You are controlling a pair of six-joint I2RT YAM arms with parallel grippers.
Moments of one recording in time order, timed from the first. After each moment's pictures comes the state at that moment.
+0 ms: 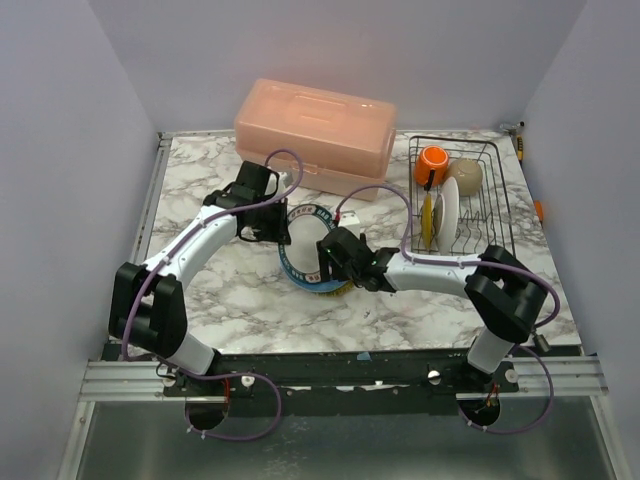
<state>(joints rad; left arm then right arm) -0.37 1.53 1.17 -0.65 0.33 -0.22 0.96 1.71 0.96 -0.08 0.37 0.59</state>
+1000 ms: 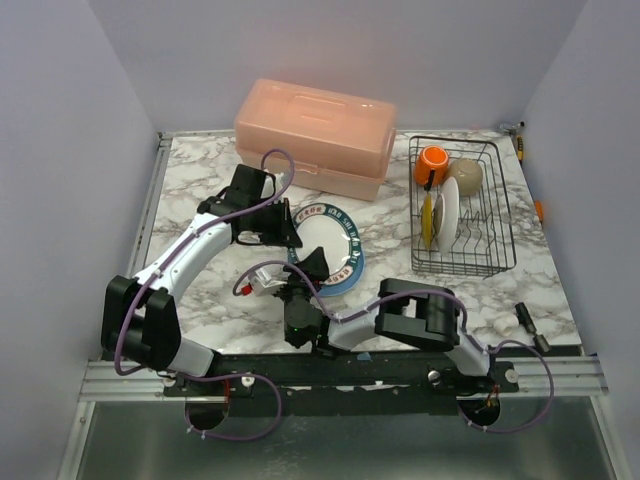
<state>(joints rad) -0.37 1.44 1.12 -0.61 0.51 -0.38 1.39 2.08 1.05 1.07 1.30 -1.03</state>
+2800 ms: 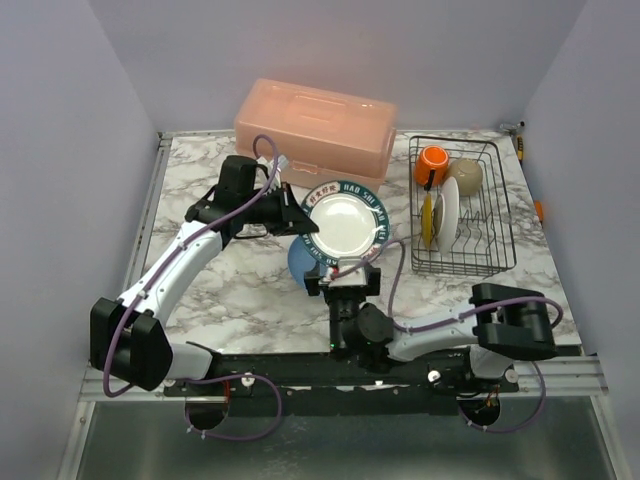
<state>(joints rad) -0.36 1.34 1.12 -0.44 0.71 -0.63 1.46 1.68 0.80 1.34 1.50 -0.57</state>
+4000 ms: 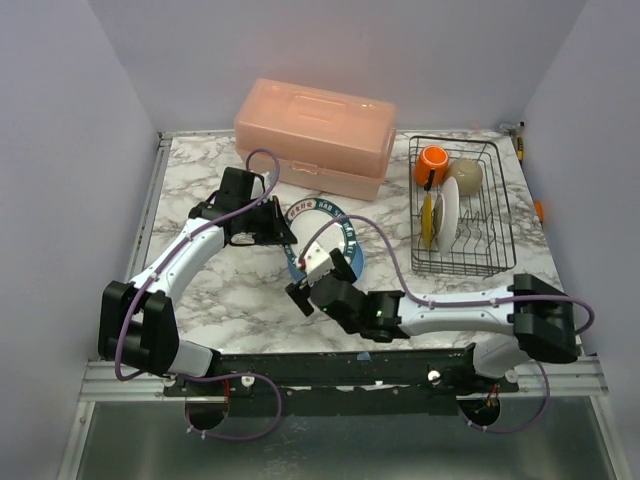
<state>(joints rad) -0.30 1.41 1.05 -0.52 0.53 -0.48 1.30 1.47 0.89 0.13 0.66 0.20</state>
